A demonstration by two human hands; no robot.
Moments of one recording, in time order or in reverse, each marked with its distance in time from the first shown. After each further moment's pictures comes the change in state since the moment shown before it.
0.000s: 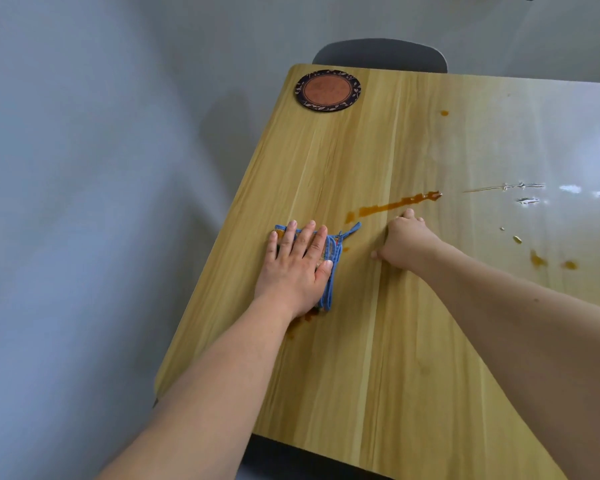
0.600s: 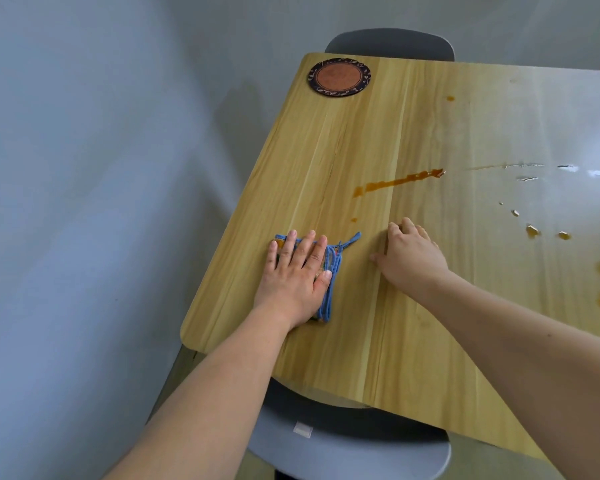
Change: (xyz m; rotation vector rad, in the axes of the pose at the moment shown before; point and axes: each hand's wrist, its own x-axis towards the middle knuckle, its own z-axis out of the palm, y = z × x) left_hand -0.082 0.002 0.014 -0.006 -0.050 -0.017; right_hand -0.070 0.018 0.062 -0.030 0.239 -0.153
